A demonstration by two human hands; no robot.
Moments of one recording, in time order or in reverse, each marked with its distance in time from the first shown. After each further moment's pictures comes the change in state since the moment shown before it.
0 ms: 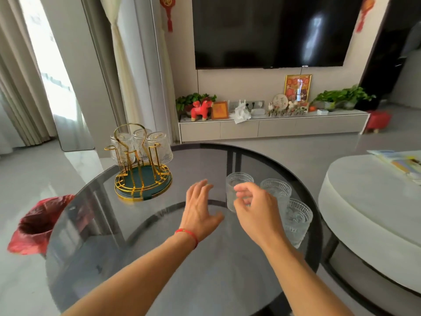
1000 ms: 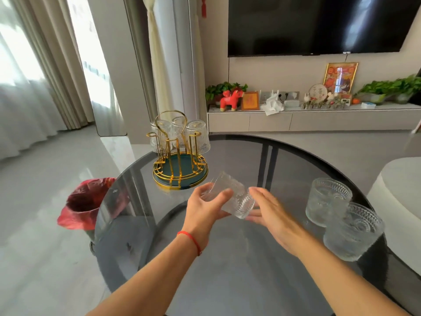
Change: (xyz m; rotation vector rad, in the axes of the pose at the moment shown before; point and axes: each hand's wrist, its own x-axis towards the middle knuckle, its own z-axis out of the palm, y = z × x) left_hand -0.029 -0.033 -0.060 -1.046 0.173 -0.539; right_hand 0.017 0.002 0.072 0.434 -0.447 0.287
